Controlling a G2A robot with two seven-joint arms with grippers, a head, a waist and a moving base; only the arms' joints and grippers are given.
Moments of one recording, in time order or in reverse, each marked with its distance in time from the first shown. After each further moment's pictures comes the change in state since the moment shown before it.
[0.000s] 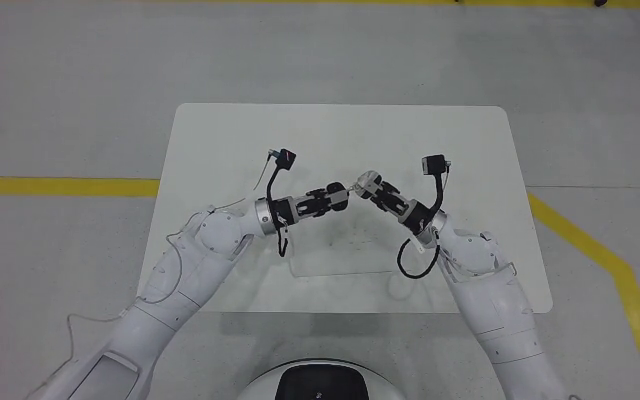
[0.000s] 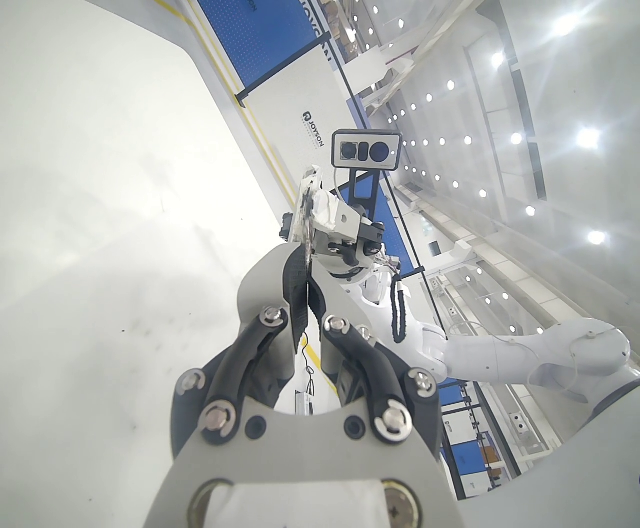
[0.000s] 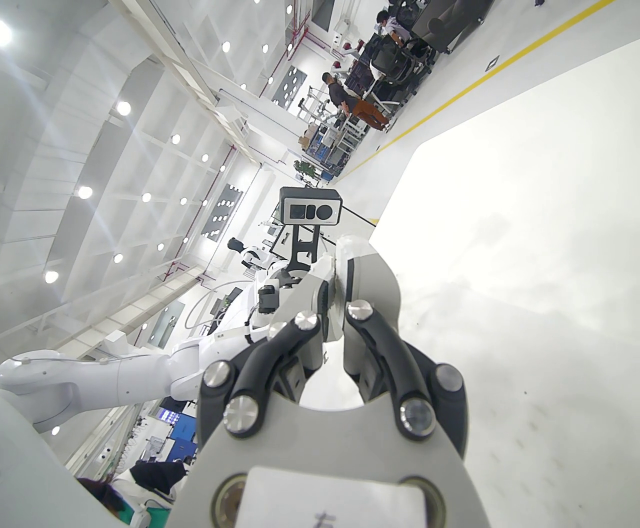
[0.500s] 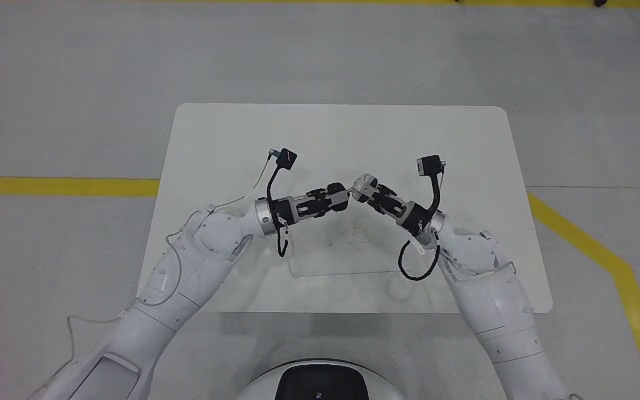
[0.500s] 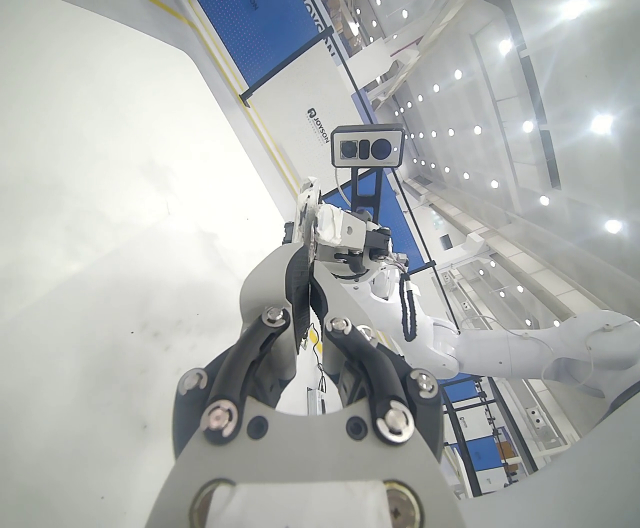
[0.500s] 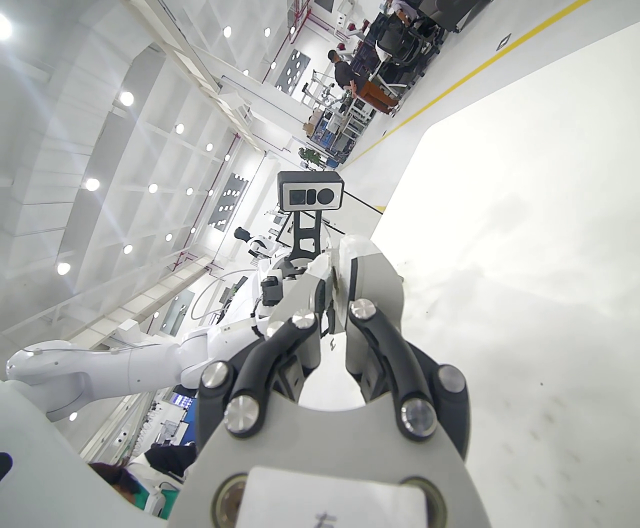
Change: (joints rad) left arm 0.010 -0.001 -0.019 -0.017 0.057 -0.012 0.008; right arm 0.013 0.006 -0.008 0.009 0.055 0.006 0.066
